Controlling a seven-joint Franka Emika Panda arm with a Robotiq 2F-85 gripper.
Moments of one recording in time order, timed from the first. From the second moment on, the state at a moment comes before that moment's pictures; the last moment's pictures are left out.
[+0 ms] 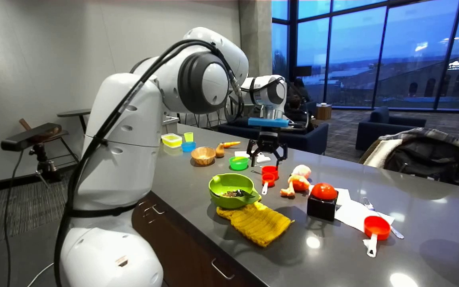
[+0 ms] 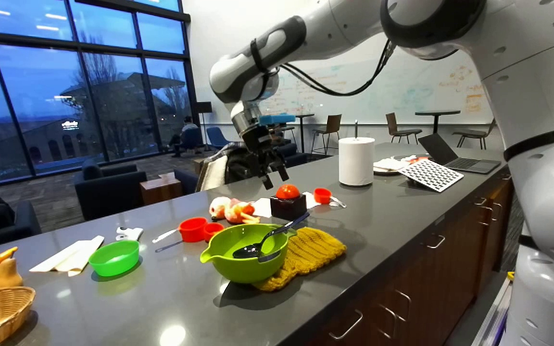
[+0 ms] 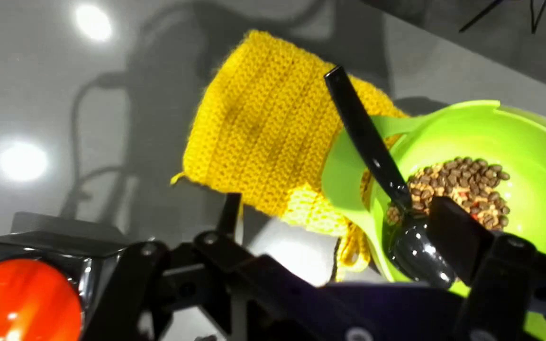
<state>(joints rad) 0.04 0.37 0.11 -1.52 -0.09 1.47 -0.21</state>
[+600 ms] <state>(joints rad) -0.10 0.18 0.00 -1.71 0.06 1.86 -0.28</state>
